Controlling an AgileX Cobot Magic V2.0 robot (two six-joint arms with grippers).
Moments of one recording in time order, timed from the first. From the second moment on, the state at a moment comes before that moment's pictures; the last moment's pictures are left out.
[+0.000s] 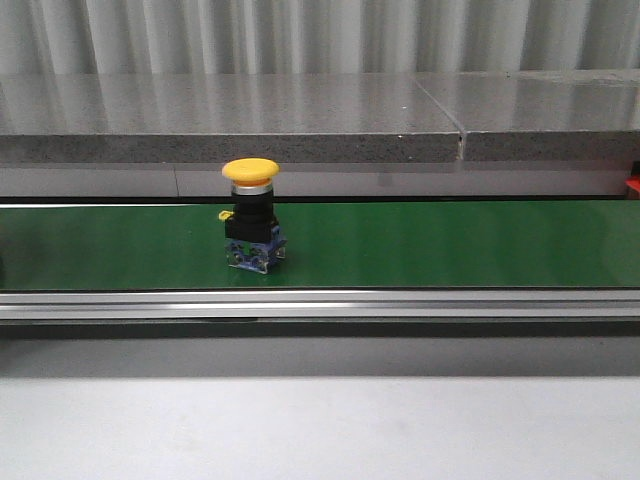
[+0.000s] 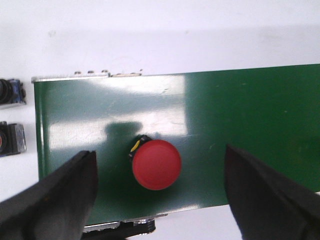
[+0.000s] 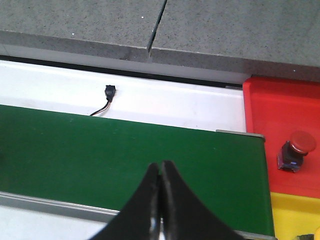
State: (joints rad) left arm 0.01 1.48 -1.42 -0.16 1.11 0.16; right arm -0.08 0.69 -0.85 0.24 0.71 -0.25
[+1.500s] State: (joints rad) left arm -0.04 0.58 -0.68 -0.04 0.78 0.12; right arm -0.08 0.69 -0.85 0.28 0.81 -0.26
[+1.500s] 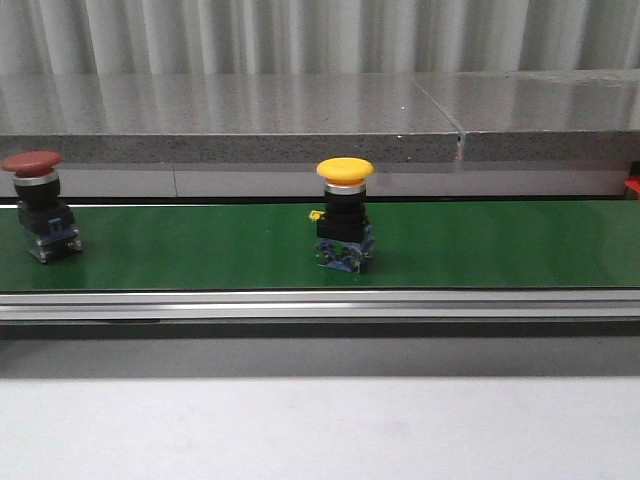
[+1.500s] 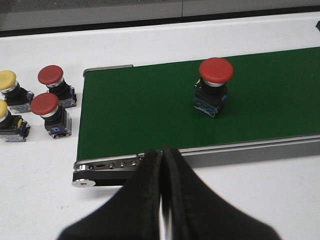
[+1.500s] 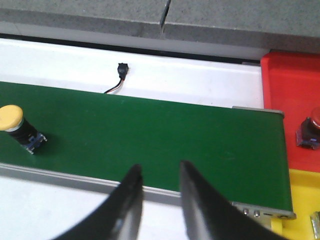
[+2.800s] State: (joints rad) left arm -0.04 0.58 -0.68 -0.04 0.78 0.12; right arm 0.33 1.59 -1.14 0.43 0.76 -0.51
